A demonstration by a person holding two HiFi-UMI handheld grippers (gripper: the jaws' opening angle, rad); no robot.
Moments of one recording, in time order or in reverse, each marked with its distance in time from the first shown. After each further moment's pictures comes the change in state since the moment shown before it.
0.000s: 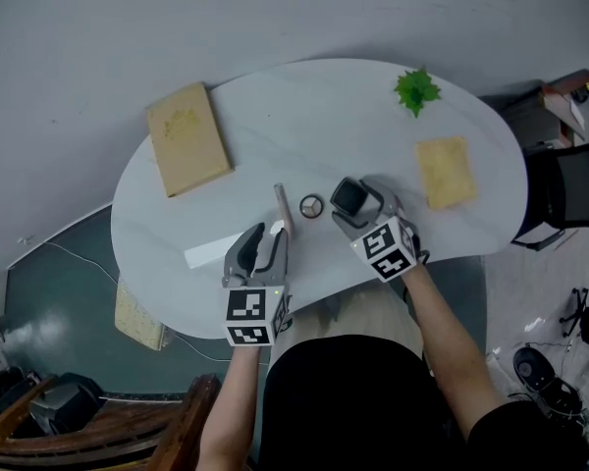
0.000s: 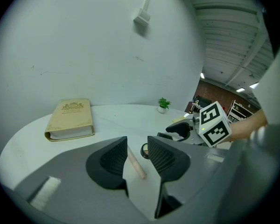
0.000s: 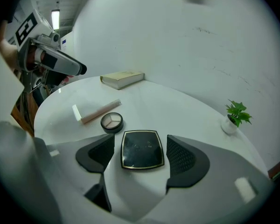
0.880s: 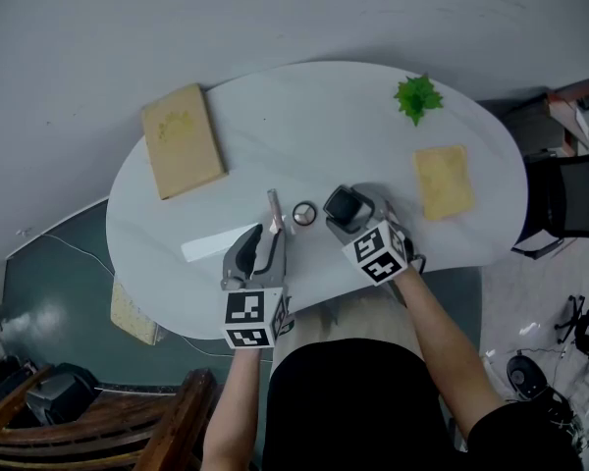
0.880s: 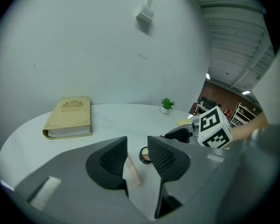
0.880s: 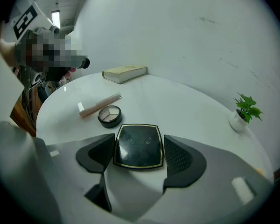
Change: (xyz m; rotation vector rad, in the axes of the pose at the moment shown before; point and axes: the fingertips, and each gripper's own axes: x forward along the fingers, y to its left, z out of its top) left arm 0.016 -0.006 0.005 -0.041 0.014 0.046; right arm 0.015 -0.002 -0.012 -0.009 0.051 0.065
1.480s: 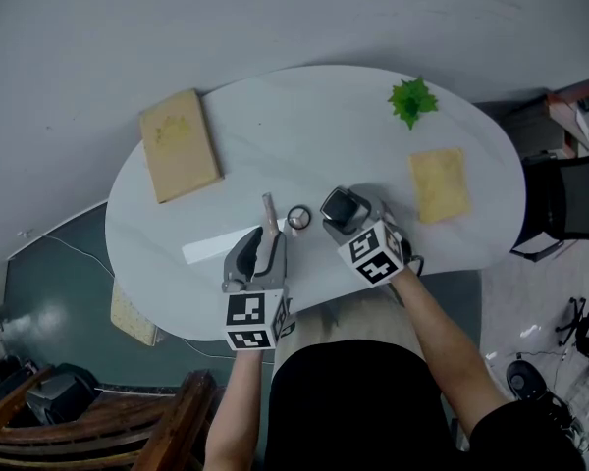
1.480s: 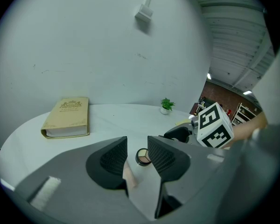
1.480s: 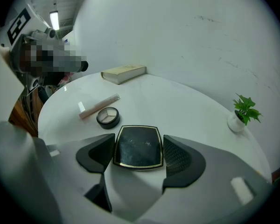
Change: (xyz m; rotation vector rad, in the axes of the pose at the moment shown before) left arm 0.005 -0.011 0.003 -0.004 0.001 0.014; right arm -0.006 -0.007 0.003 0.009 0.022 0.012
